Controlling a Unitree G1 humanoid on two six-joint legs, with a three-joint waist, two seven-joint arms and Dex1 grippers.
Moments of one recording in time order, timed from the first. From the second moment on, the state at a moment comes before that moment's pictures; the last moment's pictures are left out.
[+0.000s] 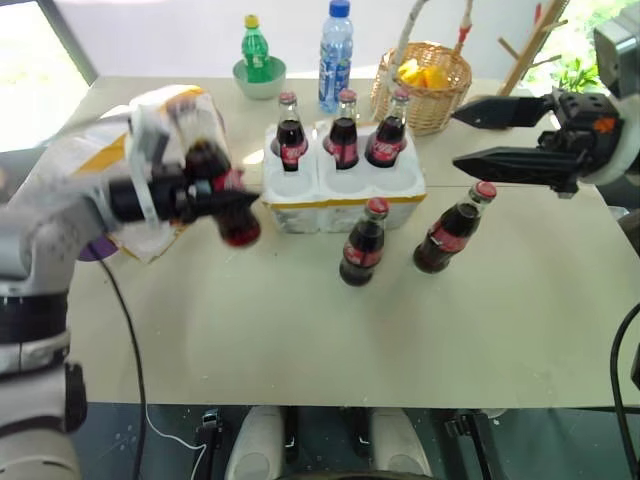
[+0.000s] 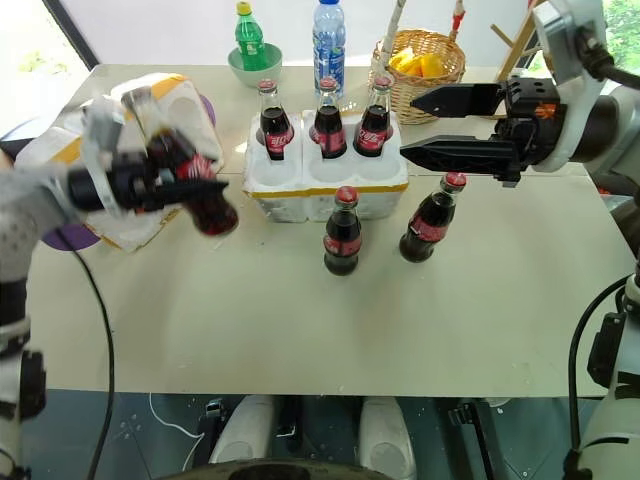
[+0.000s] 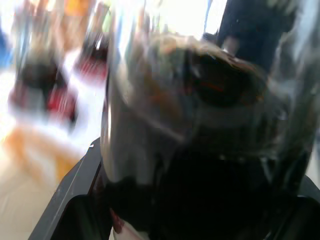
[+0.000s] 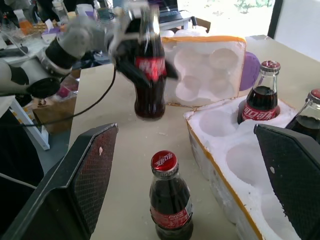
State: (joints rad) left arm -0.87 0.78 0.12 0.00 -0.76 0.88 -1.04; right arm -0.88 -0.99 -0.21 -0.08 0.83 0.96 1.22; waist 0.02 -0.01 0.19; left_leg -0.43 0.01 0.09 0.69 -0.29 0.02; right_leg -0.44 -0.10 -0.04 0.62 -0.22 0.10
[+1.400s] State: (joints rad) left arm -1.24 0.42 -0.04 0.74 -0.21 0.25 -1.31; right arm -0.66 -1.02 -0.33 -0.20 0.91 0.93 1.00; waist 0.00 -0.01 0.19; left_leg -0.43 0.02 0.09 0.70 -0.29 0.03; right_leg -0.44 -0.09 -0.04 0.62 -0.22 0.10
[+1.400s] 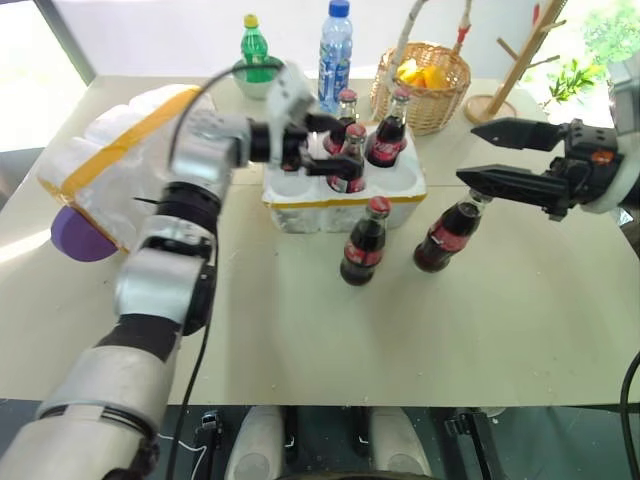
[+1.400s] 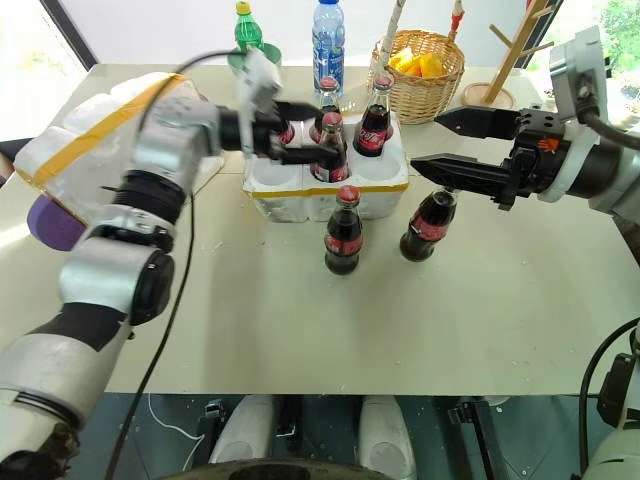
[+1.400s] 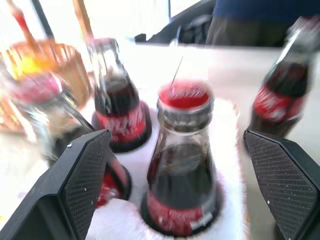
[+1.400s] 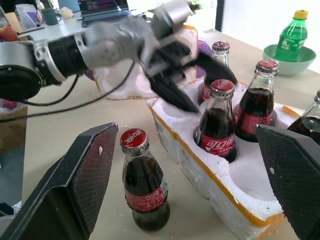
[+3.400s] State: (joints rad) left arm -1.21 0.57 -0.02 0.55 -0.42 0.66 -1.44; right arm -0.24 -1.14 -0.57 -0.38 0.99 0.94 1.05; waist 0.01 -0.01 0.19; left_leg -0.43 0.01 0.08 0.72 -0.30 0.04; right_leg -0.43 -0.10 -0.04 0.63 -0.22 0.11
